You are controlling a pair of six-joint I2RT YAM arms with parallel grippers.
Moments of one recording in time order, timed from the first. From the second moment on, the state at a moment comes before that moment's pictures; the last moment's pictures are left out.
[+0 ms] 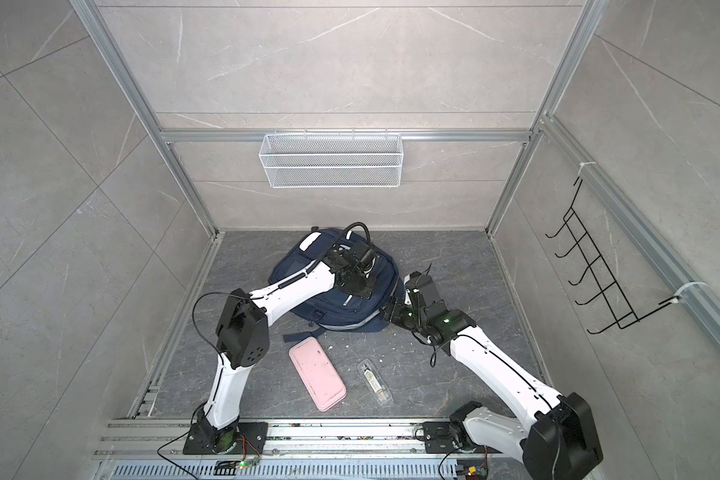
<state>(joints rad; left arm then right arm) -0.81 2.17 1.94 -0.86 0.00 -0.35 0.49 1.13 0.83 -0.47 -0.14 0.74</state>
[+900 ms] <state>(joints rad) -0.43 1.45 0.80 -0.40 0.00 -0.68 0.79 1.62 0.93 -0.29 -0.16 0.74</state>
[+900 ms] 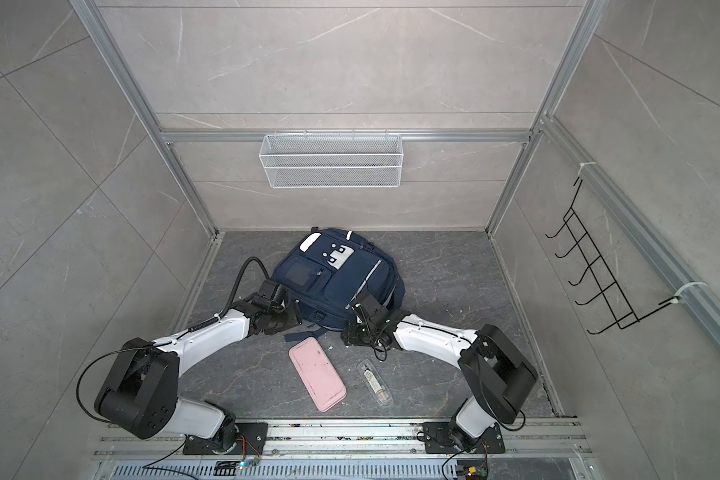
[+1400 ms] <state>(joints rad) -0.31 1.62 0.84 -0.24 0.12 -0.71 0.77 1.68 1.03 -0.33 -0.10 0.72</state>
